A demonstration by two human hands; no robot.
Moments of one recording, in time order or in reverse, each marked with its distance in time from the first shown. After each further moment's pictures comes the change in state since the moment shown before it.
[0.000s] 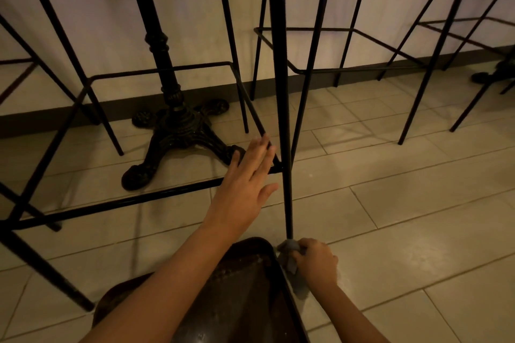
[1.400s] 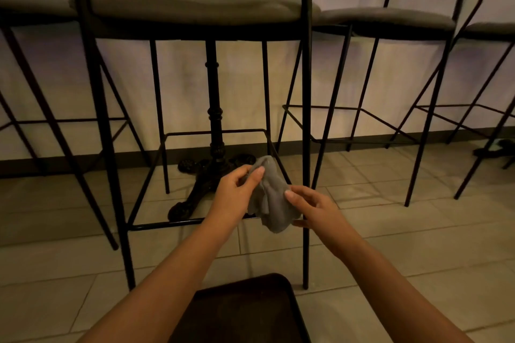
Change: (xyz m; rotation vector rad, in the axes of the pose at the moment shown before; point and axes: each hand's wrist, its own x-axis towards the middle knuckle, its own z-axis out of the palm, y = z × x) left_hand -0.020 0.039 -0.179 -1.045 0.222 -0.601; right_hand -0.088 -0.148 -0.195 0.824 -0.287 -0.502
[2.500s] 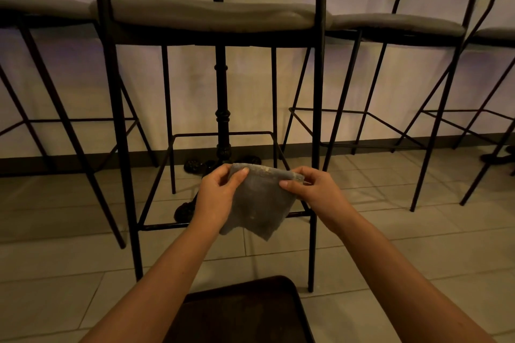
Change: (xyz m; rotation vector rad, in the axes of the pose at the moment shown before) left_hand -0.003 0.005 -0.035 0.077 0.224 -0.010; right_hand 0.026 -0.039 0.009 -0.081 0.031 -0.101
